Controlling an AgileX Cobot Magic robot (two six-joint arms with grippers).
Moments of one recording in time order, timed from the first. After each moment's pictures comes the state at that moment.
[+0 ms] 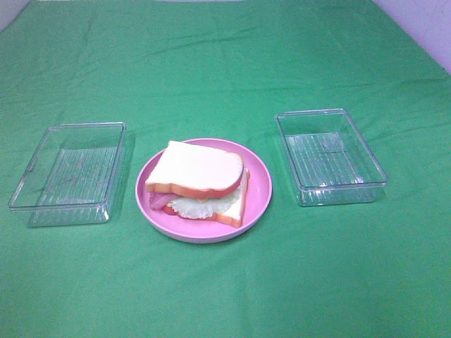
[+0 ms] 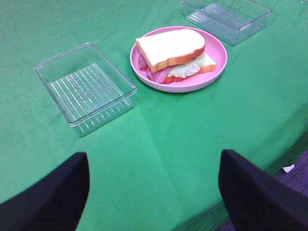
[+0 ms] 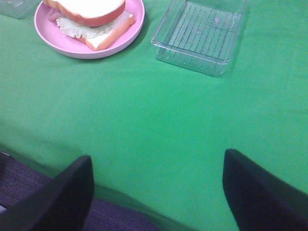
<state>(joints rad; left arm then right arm) -0.56 0.00 -0.50 0.00 1.05 0.01 0.34 0.18 -0.51 0.12 1.07 -0.15</state>
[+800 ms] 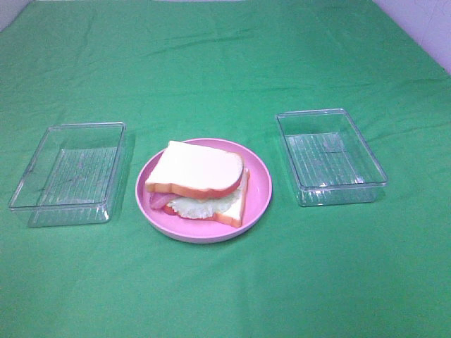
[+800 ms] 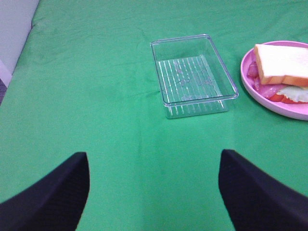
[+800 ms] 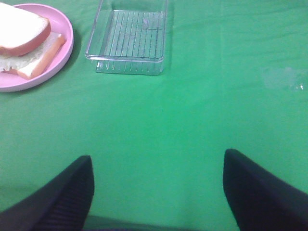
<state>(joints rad) -0.06 0.00 -0.50 0.00 1.05 0.01 0.02 0.13 -0.51 0.13 1.07 -0.15</state>
